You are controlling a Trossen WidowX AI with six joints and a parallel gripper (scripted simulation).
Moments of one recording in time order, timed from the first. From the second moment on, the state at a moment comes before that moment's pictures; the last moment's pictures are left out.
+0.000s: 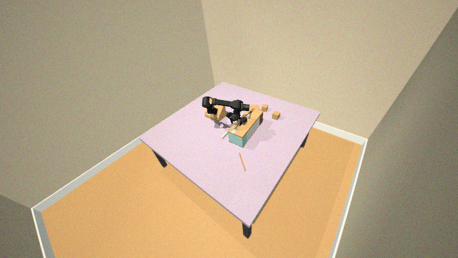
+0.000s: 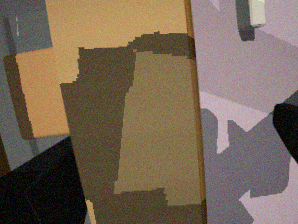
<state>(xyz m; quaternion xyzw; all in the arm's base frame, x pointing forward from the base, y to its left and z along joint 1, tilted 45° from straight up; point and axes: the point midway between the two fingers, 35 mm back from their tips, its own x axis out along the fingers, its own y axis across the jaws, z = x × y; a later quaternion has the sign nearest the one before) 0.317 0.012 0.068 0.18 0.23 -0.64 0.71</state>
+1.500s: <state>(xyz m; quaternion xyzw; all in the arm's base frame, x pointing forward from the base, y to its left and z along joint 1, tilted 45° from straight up) 0.321 0.014 0.150 0.14 0.25 -0.62 0.73</state>
